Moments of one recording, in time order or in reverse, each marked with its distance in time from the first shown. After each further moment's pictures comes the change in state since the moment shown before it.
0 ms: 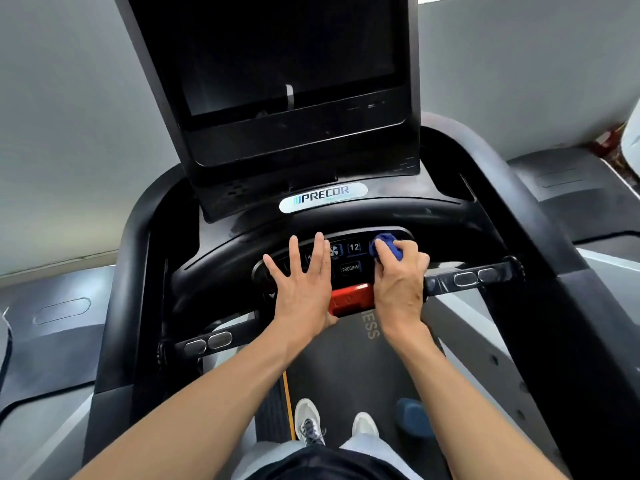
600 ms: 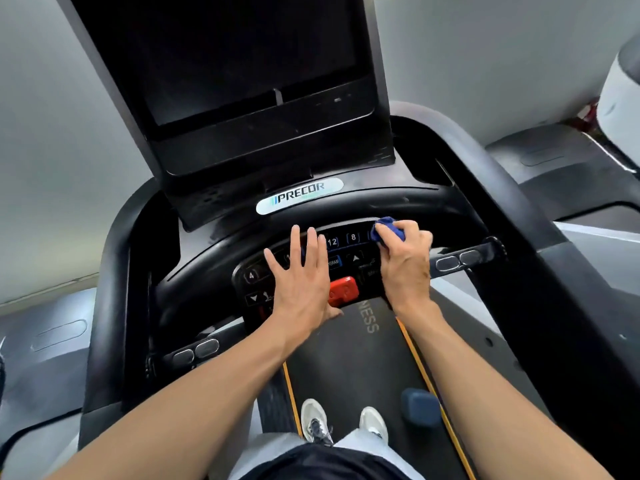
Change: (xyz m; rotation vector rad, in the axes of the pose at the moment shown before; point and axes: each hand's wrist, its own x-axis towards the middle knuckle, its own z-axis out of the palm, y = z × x) left_hand 0.010 0.025 -0.009 0.038 0.042 0.080; right_hand 0.024 0.046 -0.014 0.018 0.024 0.001
